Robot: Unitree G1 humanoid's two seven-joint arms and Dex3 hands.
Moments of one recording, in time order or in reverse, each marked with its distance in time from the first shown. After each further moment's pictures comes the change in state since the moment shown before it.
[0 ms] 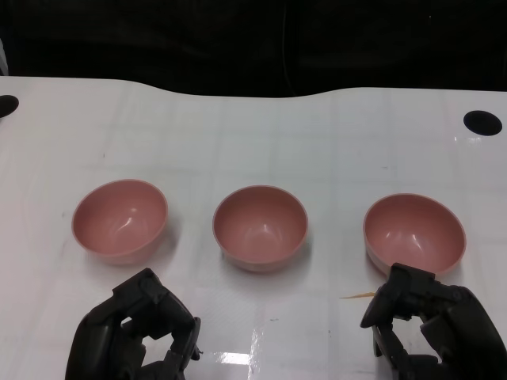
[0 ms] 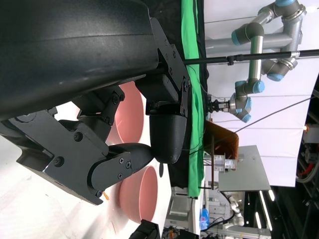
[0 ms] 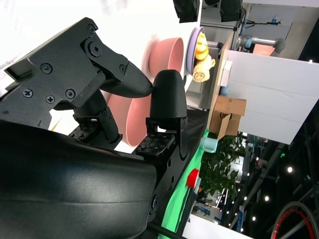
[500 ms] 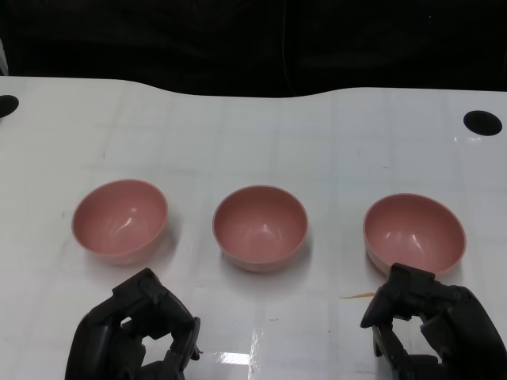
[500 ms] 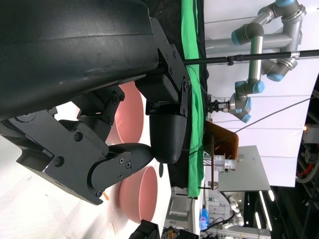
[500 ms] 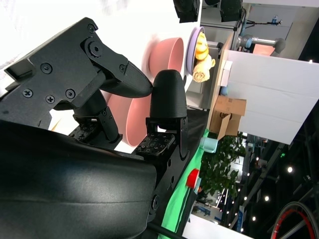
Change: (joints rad) left arm 0.000 0.000 0.000 0.000 -0.001 0.000 0.000; right arm 0.000 0.000 0.000 0.000 0.000 0.000 0.000
